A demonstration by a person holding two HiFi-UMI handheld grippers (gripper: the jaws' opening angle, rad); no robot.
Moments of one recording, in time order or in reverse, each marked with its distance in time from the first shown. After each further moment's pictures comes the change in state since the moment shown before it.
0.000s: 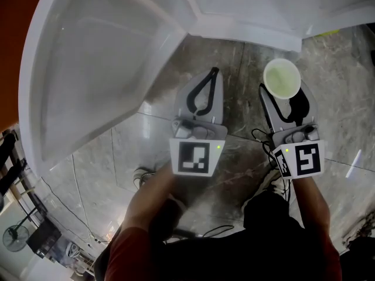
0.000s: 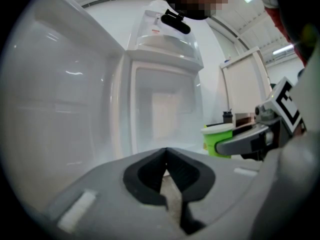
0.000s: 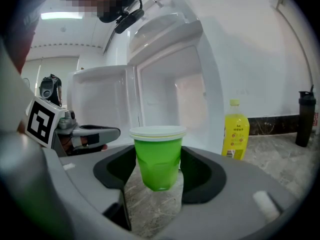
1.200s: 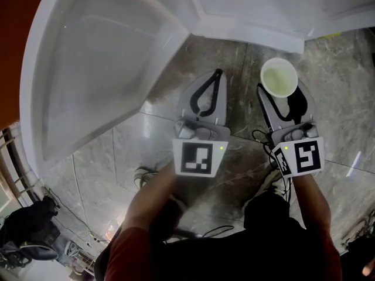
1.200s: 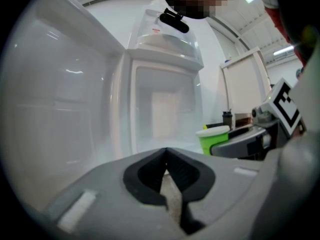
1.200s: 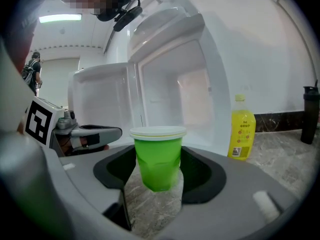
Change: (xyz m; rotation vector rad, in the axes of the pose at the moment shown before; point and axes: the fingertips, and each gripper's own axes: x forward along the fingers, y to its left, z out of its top) left arm -0.001 -0.001 -0.002 0.006 0.006 -0.010; right arm 0.009 0.007 -0.003 0.014 0.016 0.032
